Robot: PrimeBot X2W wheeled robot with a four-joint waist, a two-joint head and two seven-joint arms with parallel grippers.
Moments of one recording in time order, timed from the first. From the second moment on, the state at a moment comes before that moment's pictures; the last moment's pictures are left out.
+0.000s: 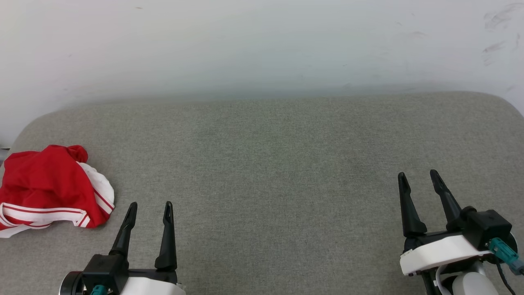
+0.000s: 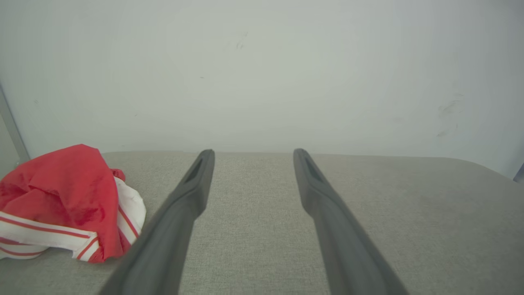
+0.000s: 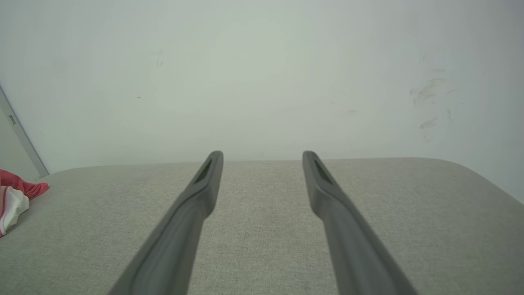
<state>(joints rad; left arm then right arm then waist) 0.10 0.05 -0.02 -0.05 -0.14 -0.04 -0.26 -0.10 -0.05 -0.01 0.17 0.15 0.13 -0.26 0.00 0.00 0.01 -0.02</state>
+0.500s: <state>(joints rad) 0.10 0.05 0.01 -0.03 -0.14 -0.05 -0.26 -0.08 -0.05 0.04 0.19 0.17 0.13 -0.26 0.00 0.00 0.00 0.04</state>
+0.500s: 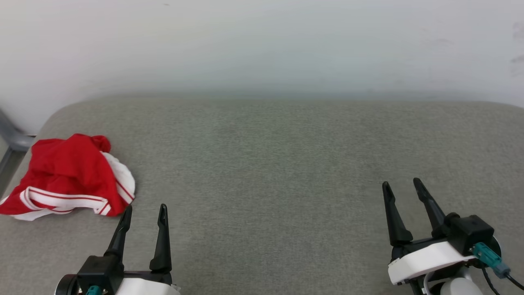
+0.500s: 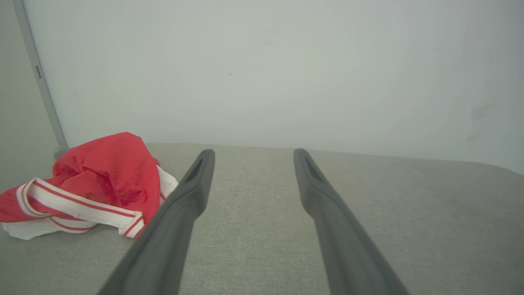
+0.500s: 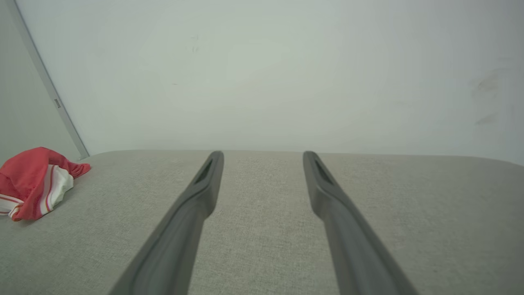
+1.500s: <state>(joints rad) 0.16 0.05 0.04 -0.02 -0.10 -0.09 -0.26 -0.04 -0.05 0.16 0.21 0.19 0.13 -0.26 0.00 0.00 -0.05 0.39</state>
